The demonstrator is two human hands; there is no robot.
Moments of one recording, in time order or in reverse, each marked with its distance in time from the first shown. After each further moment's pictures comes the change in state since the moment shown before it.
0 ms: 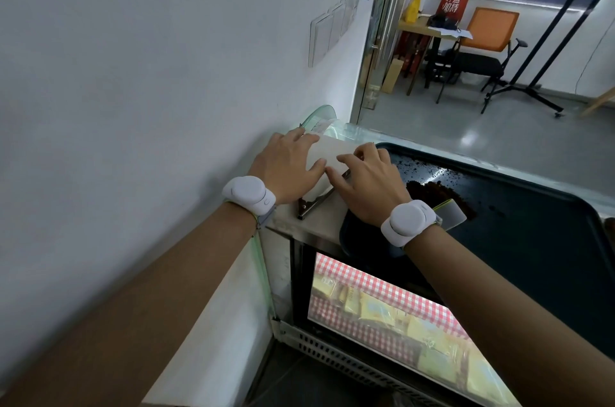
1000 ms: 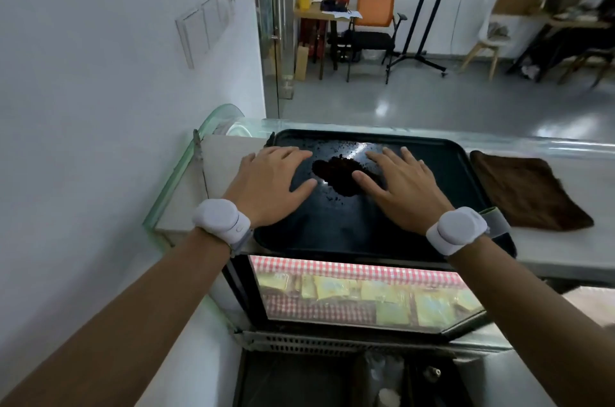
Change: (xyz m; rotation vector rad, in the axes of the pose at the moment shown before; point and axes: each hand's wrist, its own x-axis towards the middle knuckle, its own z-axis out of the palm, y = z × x) left_hand -0.008 0.103 0.030 0.036 -0.144 0.405; right_hand -0.112 0.138 -0.060 -0.067 -0.054 0.336
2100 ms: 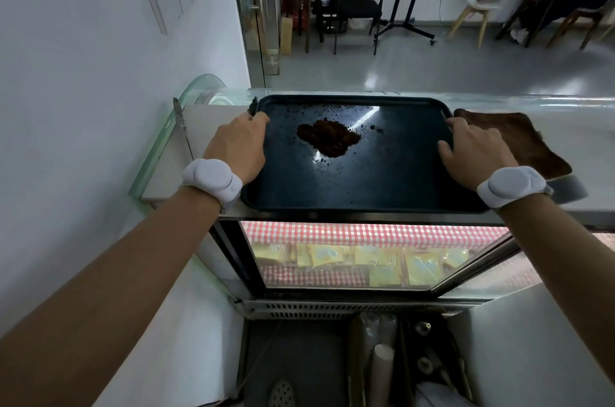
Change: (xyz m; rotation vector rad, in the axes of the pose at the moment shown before) left_hand 0.002 -0.010 0.008 0.118 0.034 -0.137; right_hand -0.033 0.103 -0.018 -0.235 0.117 0.297
